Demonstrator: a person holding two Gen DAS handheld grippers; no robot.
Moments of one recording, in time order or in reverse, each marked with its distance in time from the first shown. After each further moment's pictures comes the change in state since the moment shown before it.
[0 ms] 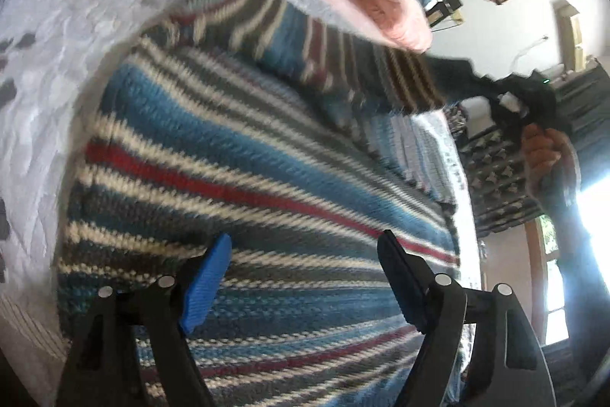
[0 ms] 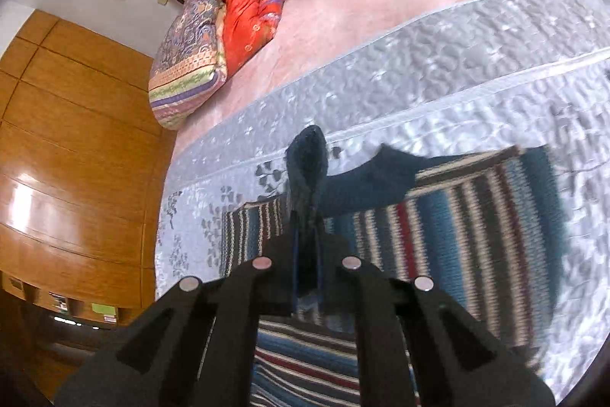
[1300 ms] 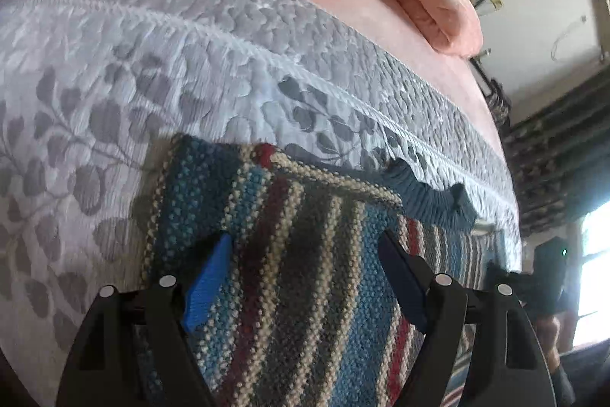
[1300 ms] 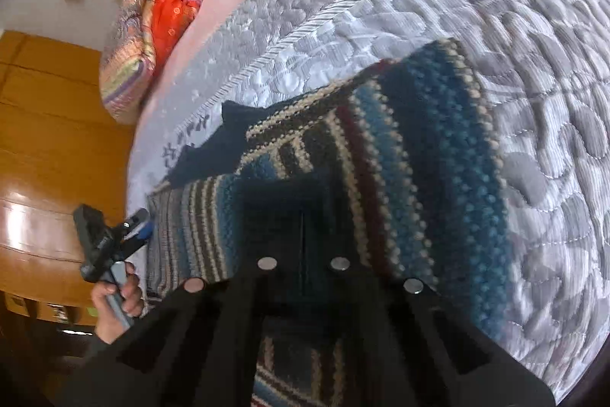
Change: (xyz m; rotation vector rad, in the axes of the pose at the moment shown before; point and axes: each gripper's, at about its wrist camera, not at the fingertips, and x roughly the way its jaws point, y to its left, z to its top) left arm 0.132 0.012 0.233 0.072 0.109 0.175; right arm 0.045 -0.147 -0.023 0.112 0.100 -0.034
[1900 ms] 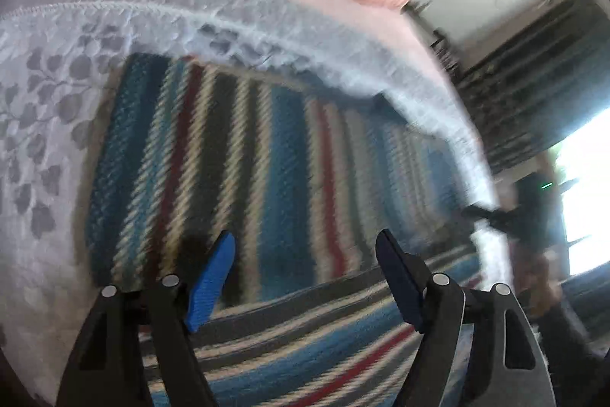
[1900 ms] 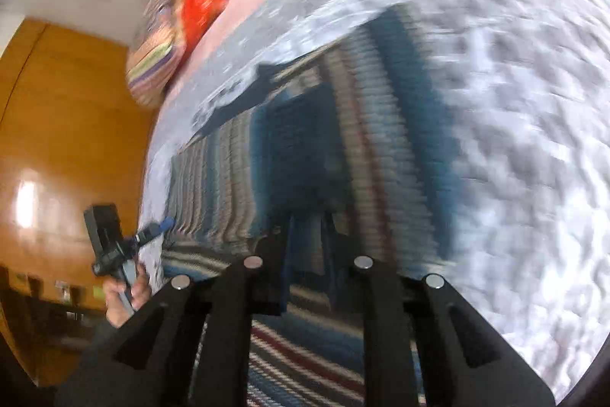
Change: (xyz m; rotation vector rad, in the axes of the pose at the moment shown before) left arm -0.033 -0.027 -0.086 0.193 0.101 -0.070; right arm -0.055 -0.014 -0.065 -0.026 -0.006 0.016
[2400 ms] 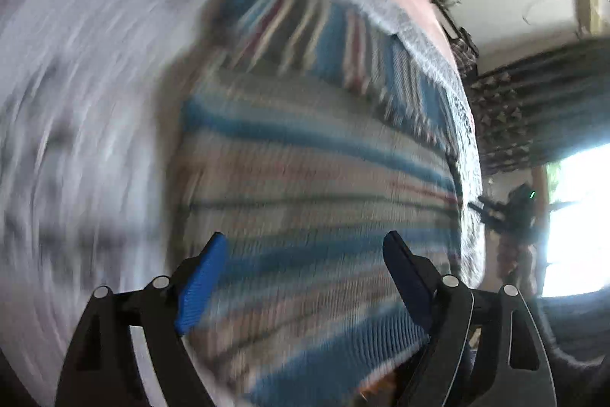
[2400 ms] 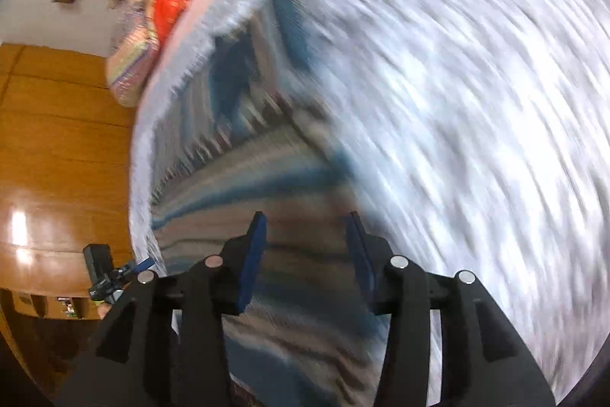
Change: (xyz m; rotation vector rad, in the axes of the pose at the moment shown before) left arm -0.104 0.026 -0.156 -0.232 0.106 -0.088; right arm -0.103 -0.039 -0.110 0.121 0.065 -0.072
